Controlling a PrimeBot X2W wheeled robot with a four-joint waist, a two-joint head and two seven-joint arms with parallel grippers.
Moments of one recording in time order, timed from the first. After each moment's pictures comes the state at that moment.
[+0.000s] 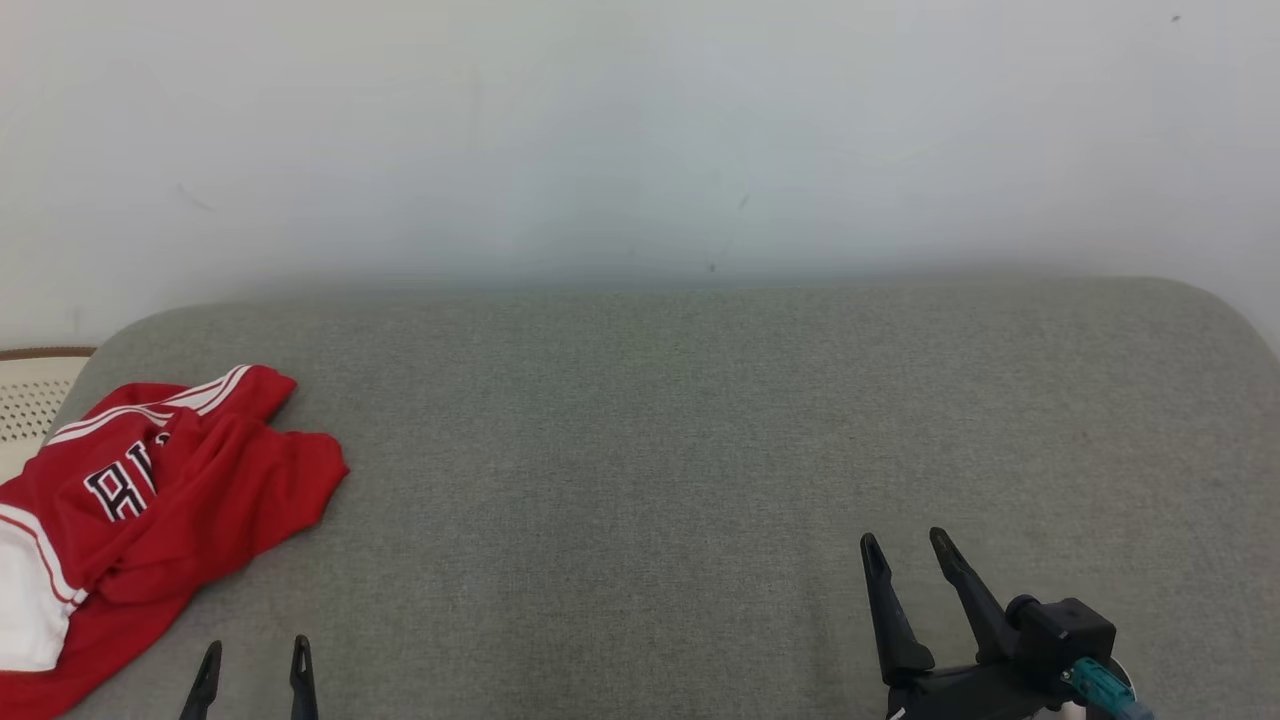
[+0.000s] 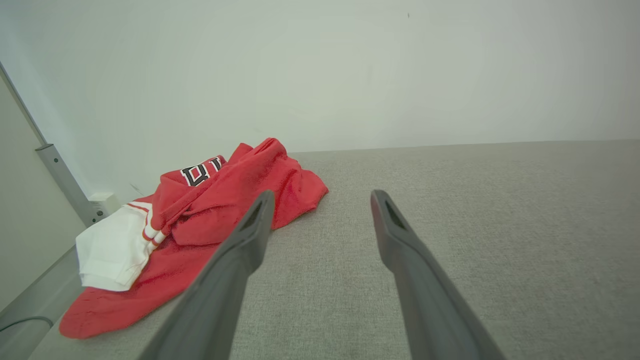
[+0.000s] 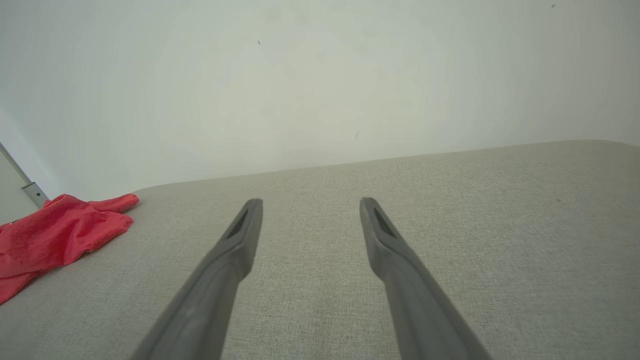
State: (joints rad) left arm 0.05 0.14 0.00 0.03 -0.05 0.15 -0.26; right arm -0.08 -0.08 0.28 0.17 0.23 0.13 -0.20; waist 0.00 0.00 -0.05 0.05
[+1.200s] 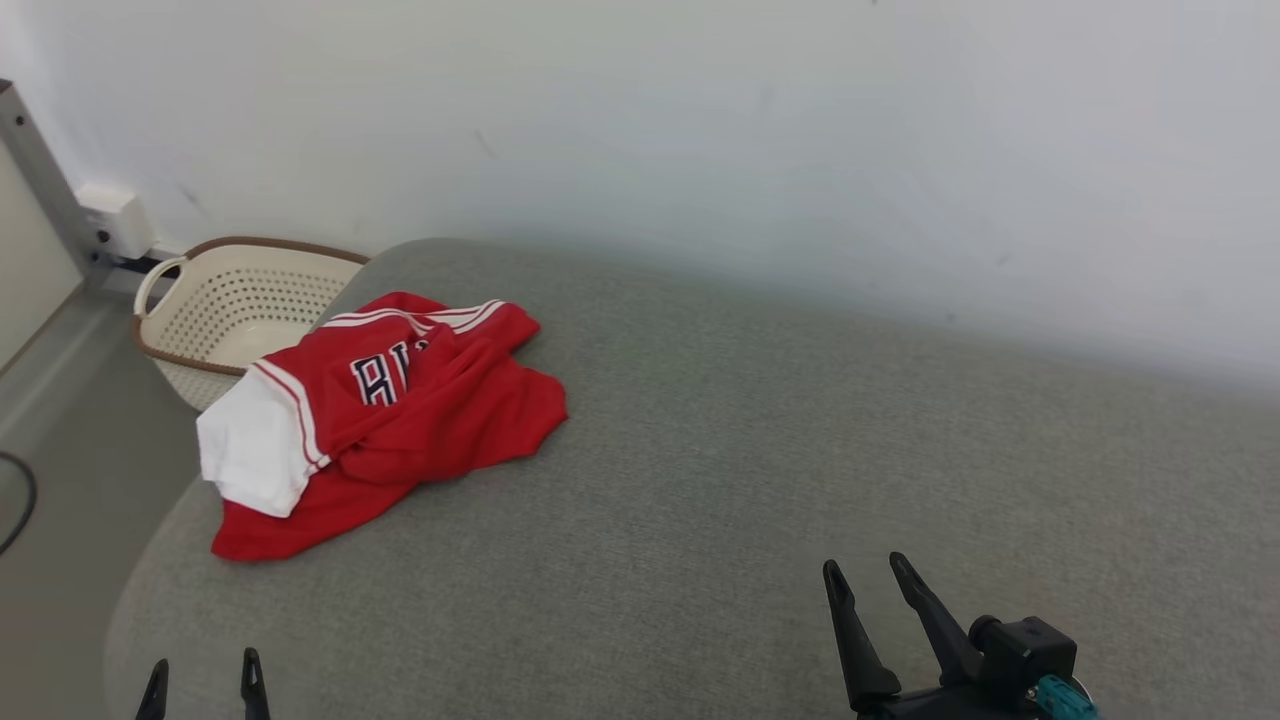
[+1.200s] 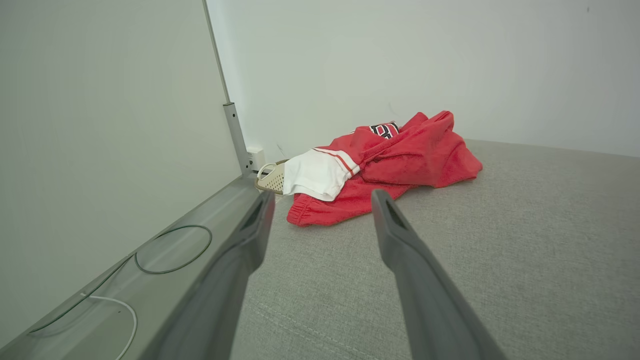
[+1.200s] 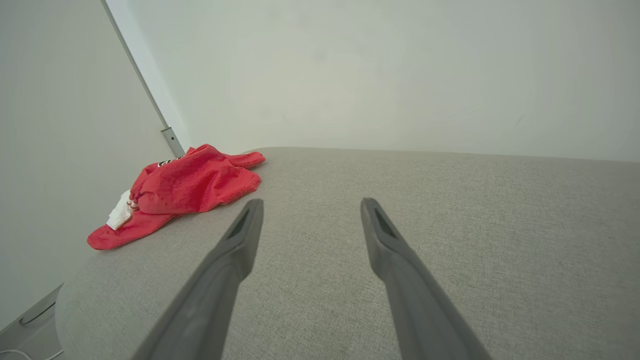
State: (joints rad) left arm 0.07 0.17 0.03 0.03 -0.08 0.19 -0.26; right arm -0.07 -0.08 0.35 0.21 0.27 0.13 -0.22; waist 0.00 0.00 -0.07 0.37
